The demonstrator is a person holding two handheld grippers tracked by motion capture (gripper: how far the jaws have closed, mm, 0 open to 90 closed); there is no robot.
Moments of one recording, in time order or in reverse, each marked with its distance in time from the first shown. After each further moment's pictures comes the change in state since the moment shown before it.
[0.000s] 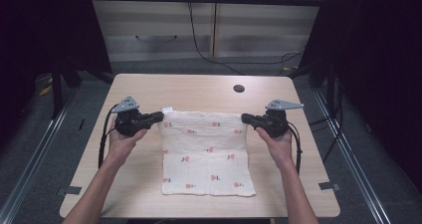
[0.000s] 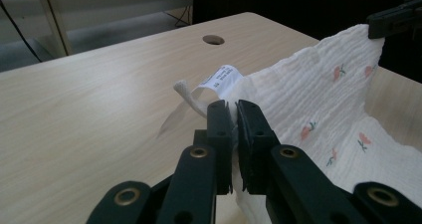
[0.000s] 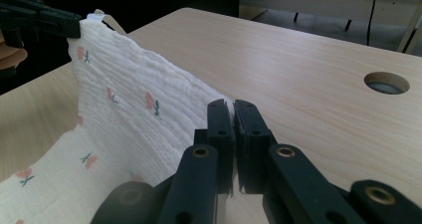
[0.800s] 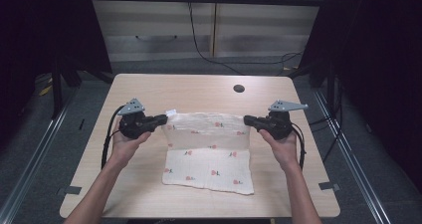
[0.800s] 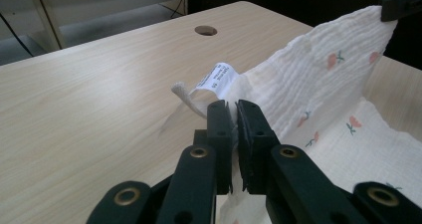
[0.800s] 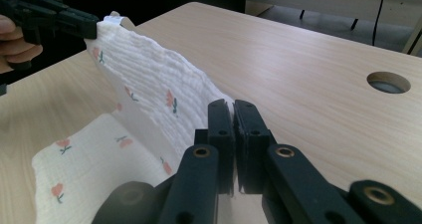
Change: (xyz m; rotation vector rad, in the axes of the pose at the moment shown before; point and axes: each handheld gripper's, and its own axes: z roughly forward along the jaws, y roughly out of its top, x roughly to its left) left arm -0.011 -0.002 0.006 0.040 -0.010 0.017; right arm 0.005 0.003 -0.014 0.022 0.019 -0.032
